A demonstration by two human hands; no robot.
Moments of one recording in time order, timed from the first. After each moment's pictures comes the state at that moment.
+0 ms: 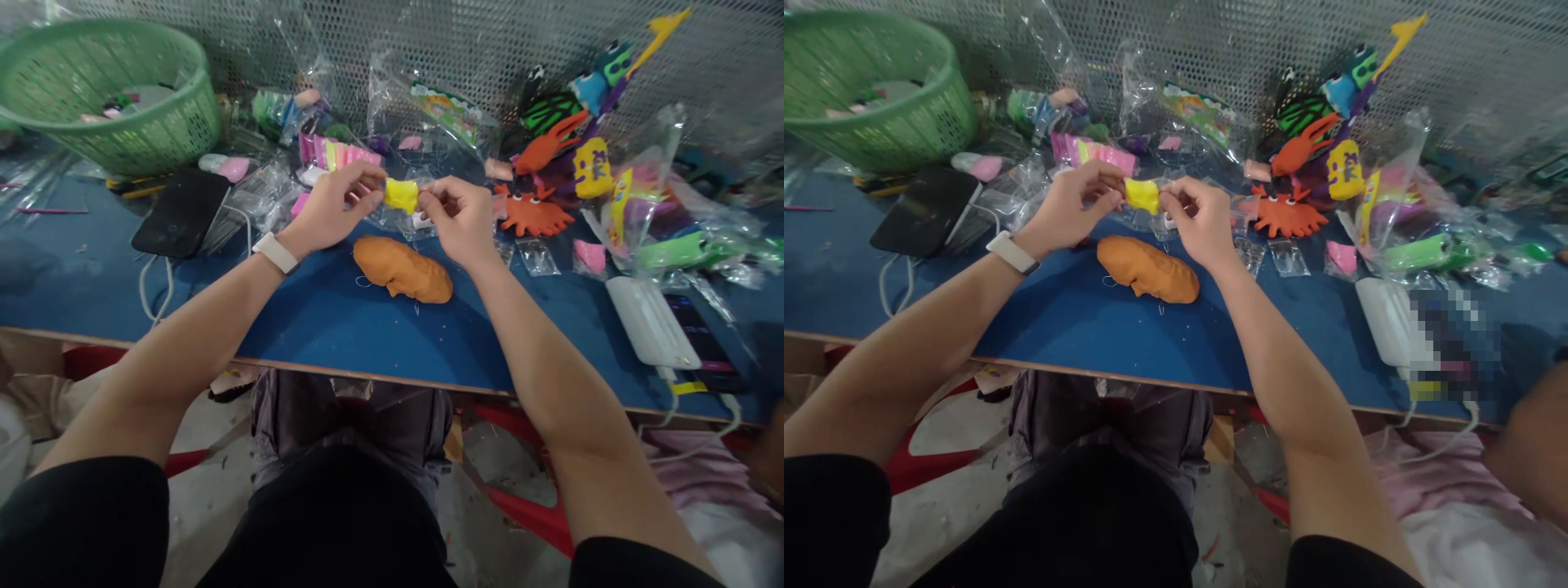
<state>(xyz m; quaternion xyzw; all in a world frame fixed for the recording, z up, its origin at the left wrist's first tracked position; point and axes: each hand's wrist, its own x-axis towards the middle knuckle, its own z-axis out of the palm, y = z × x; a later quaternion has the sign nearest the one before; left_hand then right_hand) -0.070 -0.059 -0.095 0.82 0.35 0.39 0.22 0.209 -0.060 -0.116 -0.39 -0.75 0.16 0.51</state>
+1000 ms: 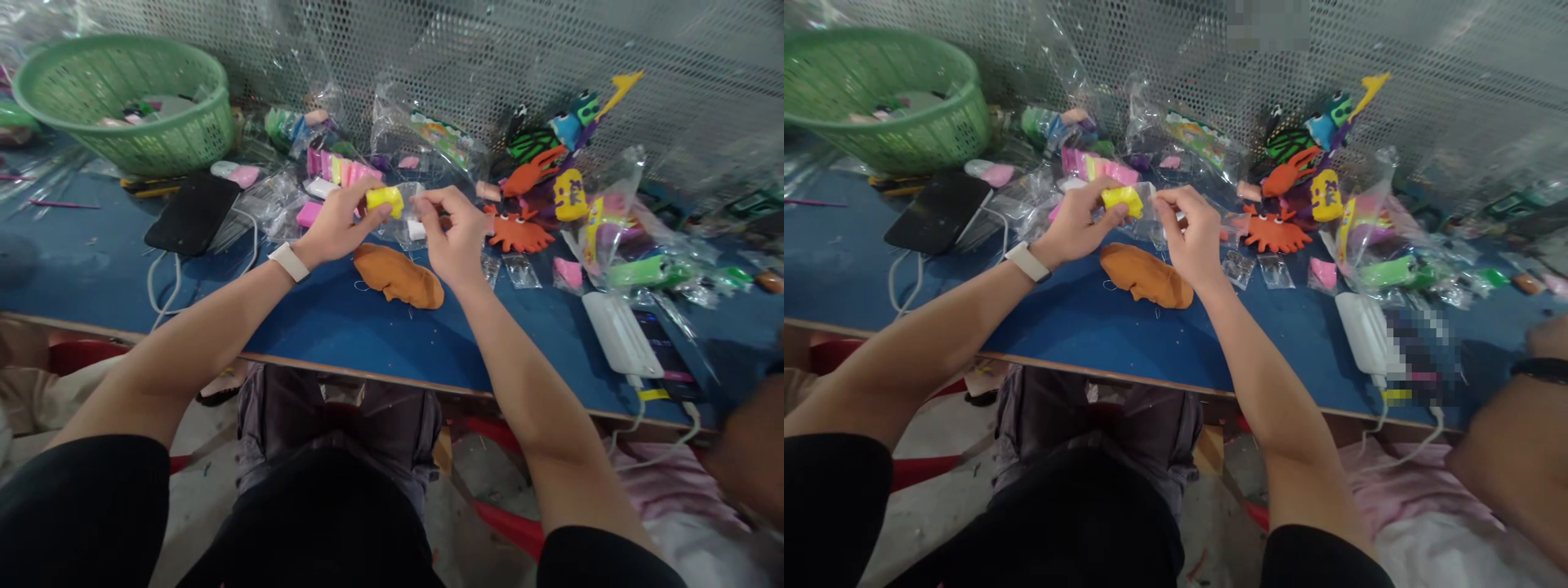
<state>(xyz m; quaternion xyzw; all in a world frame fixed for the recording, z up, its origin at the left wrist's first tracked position) -0.060 -0.078 -0.092 0.81 0.38 0.41 0.18 0.184 -0.108 -0.084 -0.43 -0.76 0.07 0.49</state>
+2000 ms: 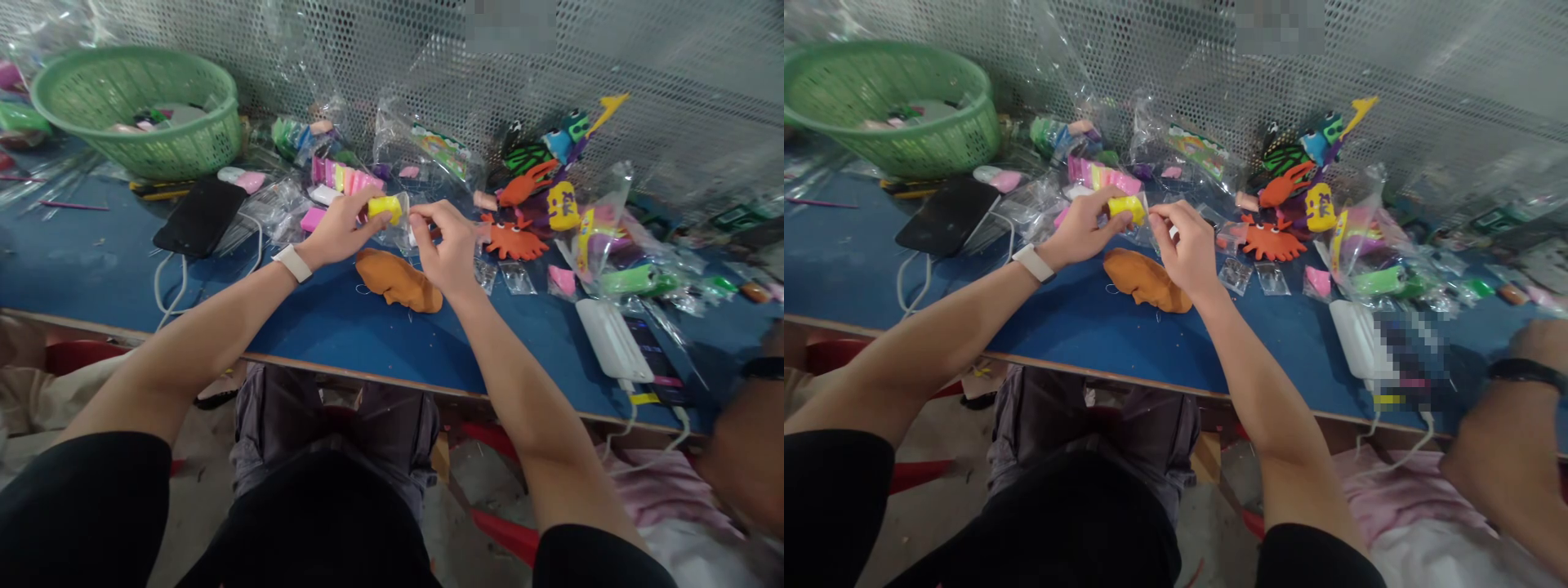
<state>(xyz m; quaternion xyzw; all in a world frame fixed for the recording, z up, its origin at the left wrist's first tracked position) -0.061 -0.056 -0.107 0.81 0.30 0.49 0.16 0.180 -0.112 -0.084 -0.34 -0.78 0.02 0.52</state>
